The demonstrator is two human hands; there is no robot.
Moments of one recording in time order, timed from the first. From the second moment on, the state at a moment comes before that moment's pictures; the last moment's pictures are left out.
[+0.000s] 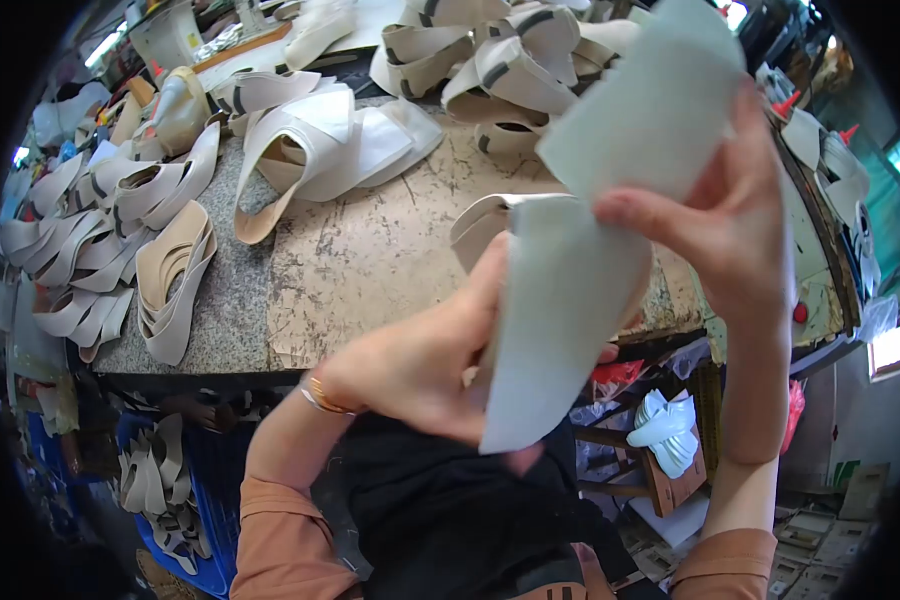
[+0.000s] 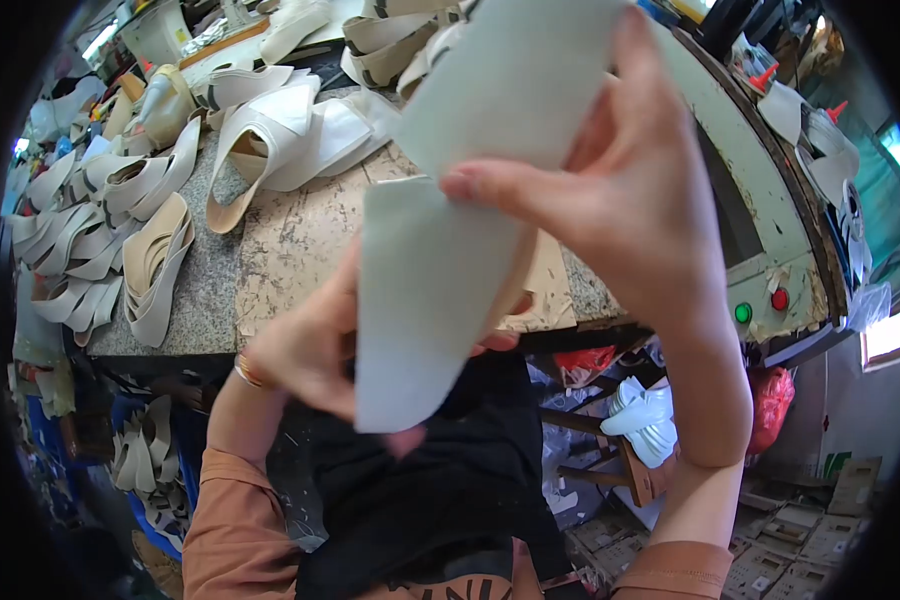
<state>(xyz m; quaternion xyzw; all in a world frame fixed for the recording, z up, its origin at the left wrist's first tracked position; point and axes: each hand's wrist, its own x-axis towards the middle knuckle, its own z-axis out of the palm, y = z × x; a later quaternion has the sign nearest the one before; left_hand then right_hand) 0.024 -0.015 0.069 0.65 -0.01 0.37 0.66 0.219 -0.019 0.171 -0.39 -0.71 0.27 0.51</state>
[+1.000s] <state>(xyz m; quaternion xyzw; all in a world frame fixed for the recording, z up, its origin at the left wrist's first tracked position) -0.009 -0.031 0.001 0.55 0.35 0.27 0.71 0.171 -0.005 0.001 -0.47 -0.64 0.37 0.48</state>
